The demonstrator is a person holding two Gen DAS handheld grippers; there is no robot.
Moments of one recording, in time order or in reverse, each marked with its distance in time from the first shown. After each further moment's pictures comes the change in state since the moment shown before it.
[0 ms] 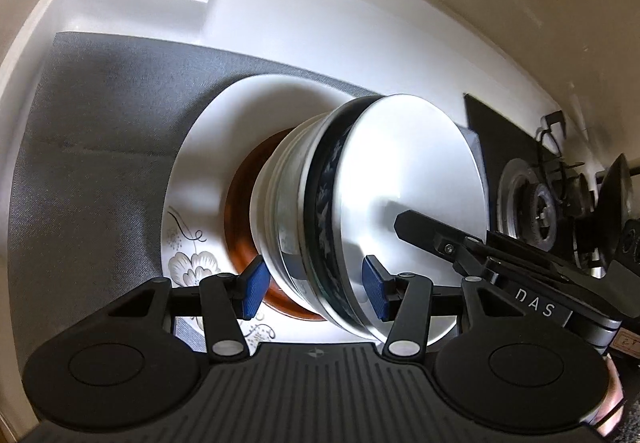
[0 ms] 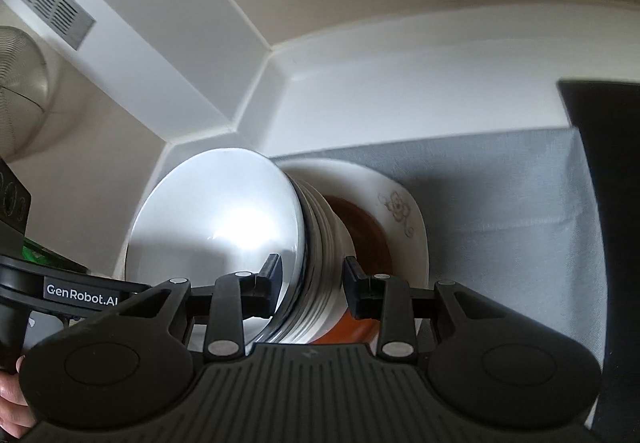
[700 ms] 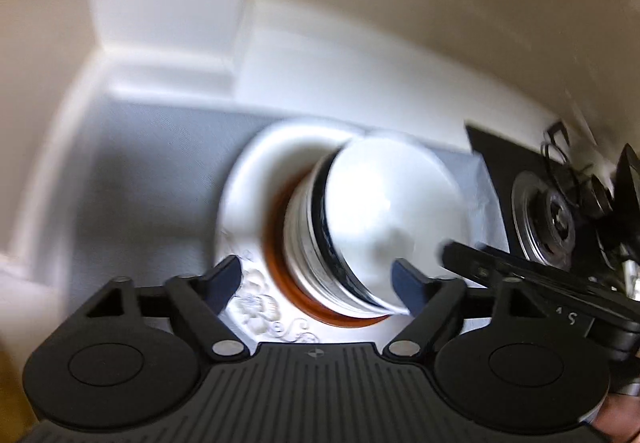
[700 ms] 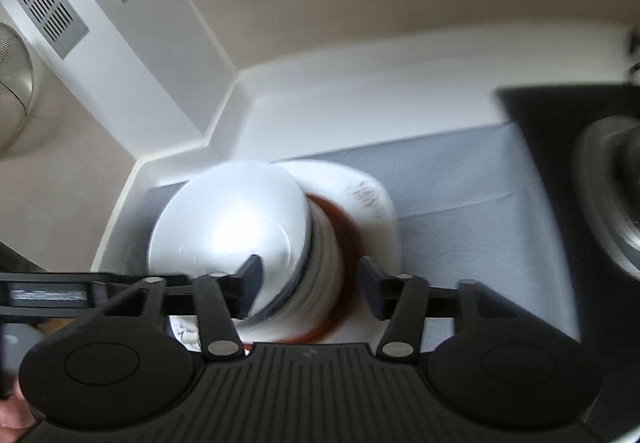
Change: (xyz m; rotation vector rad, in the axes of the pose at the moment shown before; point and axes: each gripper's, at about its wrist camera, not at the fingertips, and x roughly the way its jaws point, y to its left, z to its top) left arm -0.059 -0.012 -0.050 0.121 -0.285 0.133; right arm -0.044 0.038 -0.045 0.017 -0.163 -0.228
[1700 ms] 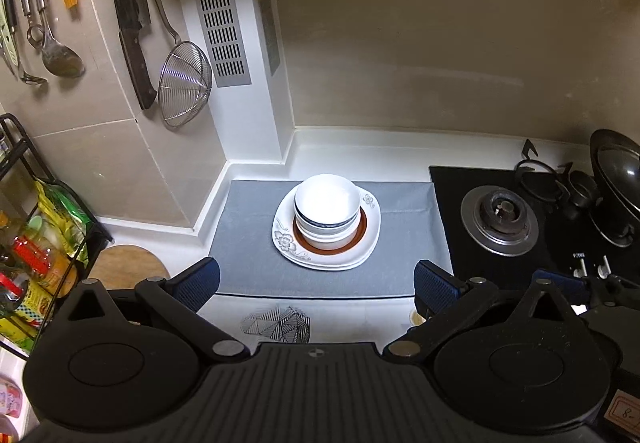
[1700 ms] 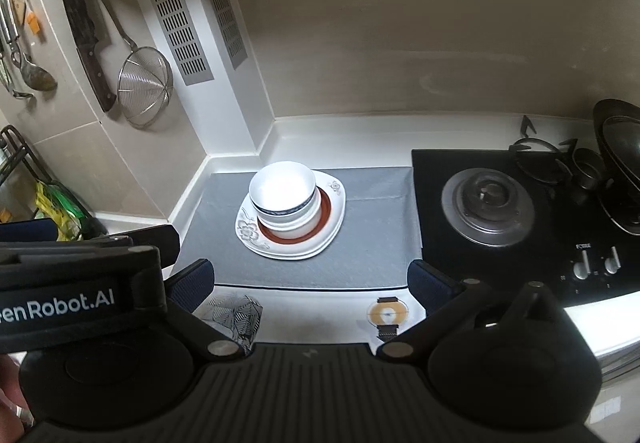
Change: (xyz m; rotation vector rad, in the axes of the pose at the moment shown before) left arm -0.292 -0.240 -0.164 0.103 -0.279 0.367; right arm -0.335 0.012 -0.098 -0.157 -0.112 -0.021
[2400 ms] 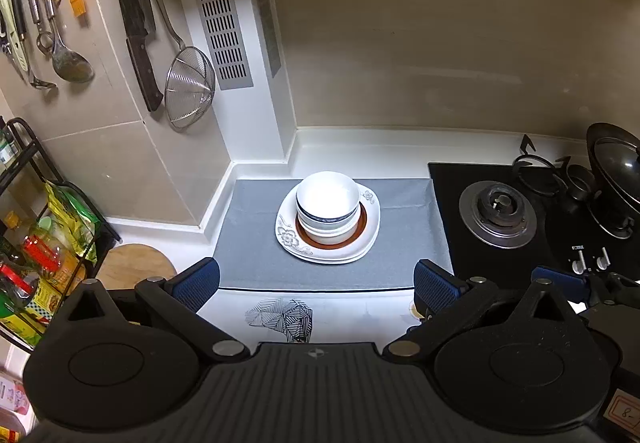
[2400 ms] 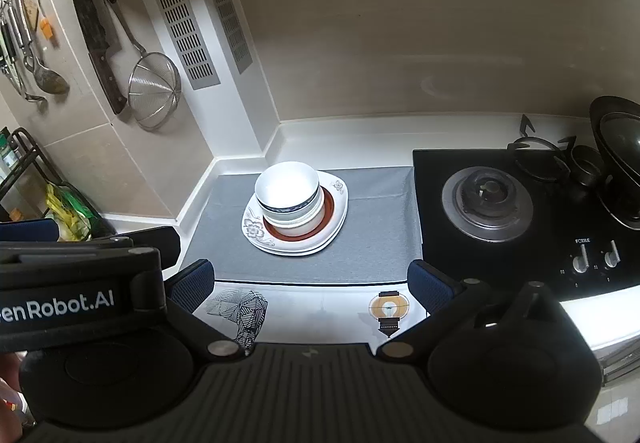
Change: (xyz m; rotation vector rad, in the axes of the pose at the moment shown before) left arm -0.021 -0.010 -0.011 0.012 -0.010 0.022; right arm -0.017 -0.004 -0.012 0.008 -0.017 0.024
